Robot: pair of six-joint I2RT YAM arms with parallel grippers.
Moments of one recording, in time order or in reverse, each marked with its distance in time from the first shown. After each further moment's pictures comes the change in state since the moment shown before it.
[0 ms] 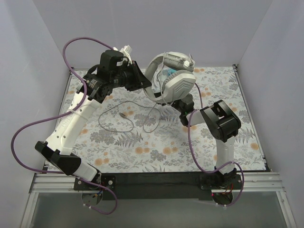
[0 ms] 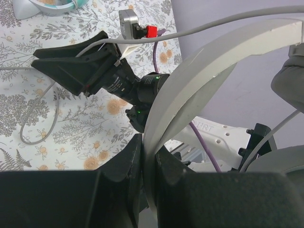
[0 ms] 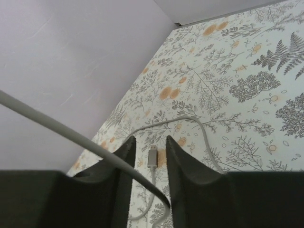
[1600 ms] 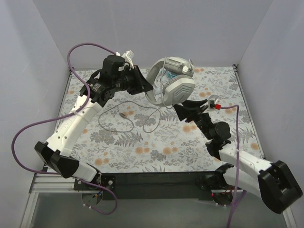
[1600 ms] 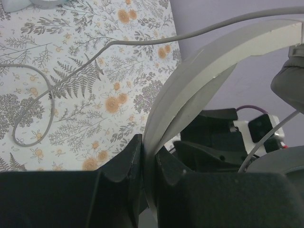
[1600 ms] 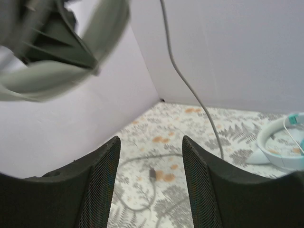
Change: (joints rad) left arm -0.003 -0.039 -0.149 0.116 0.034 -0.005; right arm 0.083 -1.087 -0.614 -0.150 0.294 -0.331
